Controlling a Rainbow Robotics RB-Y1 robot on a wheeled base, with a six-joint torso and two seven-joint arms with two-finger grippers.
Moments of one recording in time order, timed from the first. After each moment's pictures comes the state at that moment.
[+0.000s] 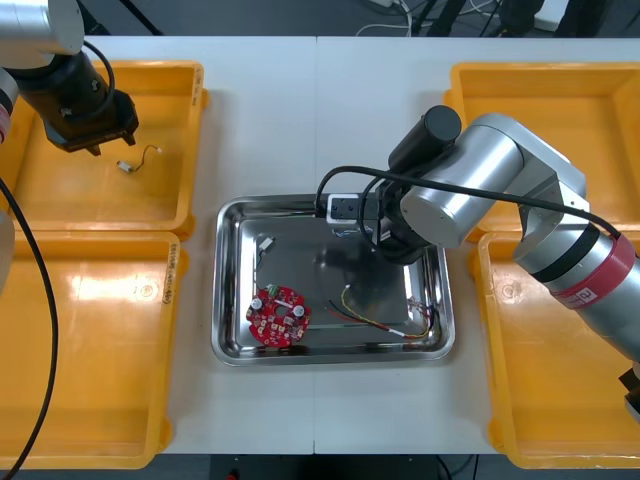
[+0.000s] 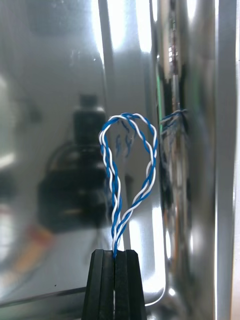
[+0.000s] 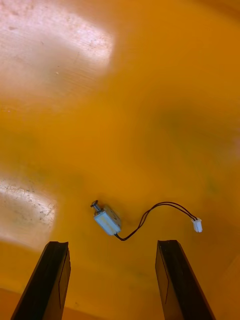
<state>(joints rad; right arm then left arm) -0.73 -0.51 0.63 -1.68 -0.57 1.41 2.24 -1.12 0.56 -0.02 -0.73 0.43 1.43 -1.21</state>
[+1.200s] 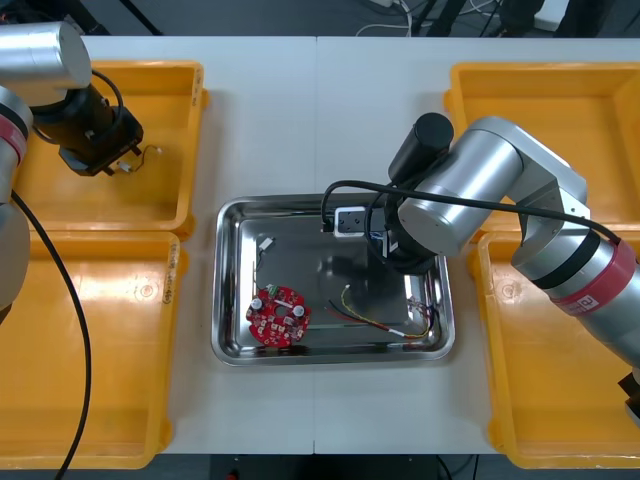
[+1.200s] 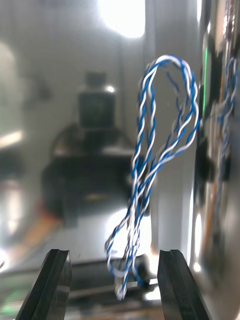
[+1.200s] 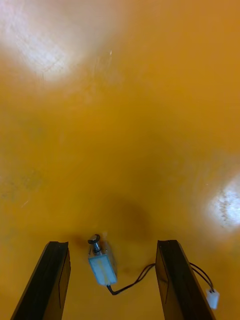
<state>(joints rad) -0.72 -0.51 0.63 -1.73 -0.54 1.54 2.24 -1.12 0.51 0.07 -0.56 0.38 1.24 -0.96</state>
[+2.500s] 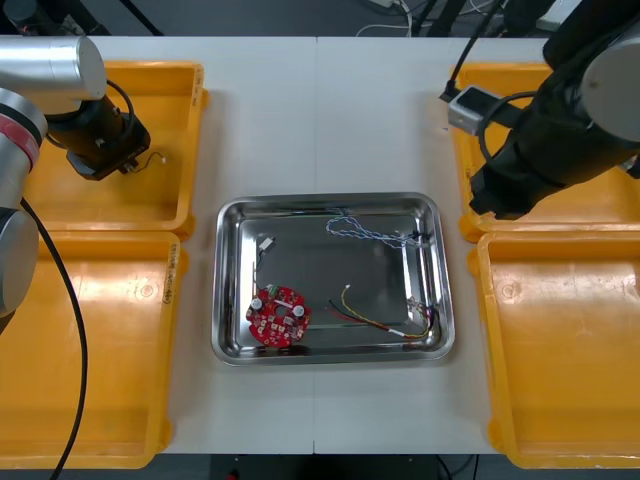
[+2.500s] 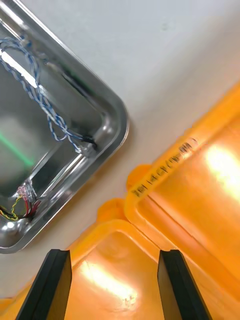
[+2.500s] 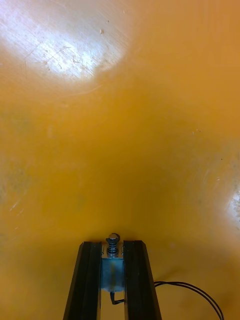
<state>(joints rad) -0.74 -0.71 0.22 -1.98 -0.85 1.92 1.61 -1.12 0.50 0.01 -0.53 0.38 1.19 -0.96</state>
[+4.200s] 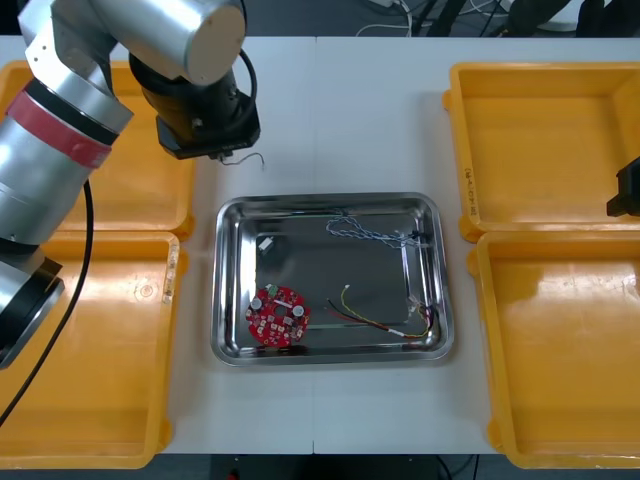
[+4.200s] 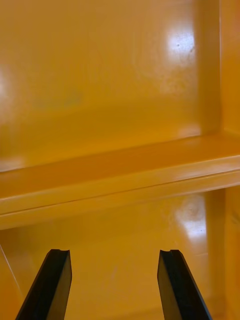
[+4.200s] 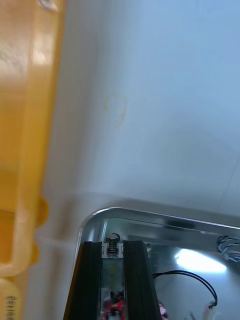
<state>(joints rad) -0.45 -0.97 -0.03 -1.83 -0.89 1.75 1.08 -1.03 0.47 -0.42 -1.48 0.58 1.79 -0.68</state>
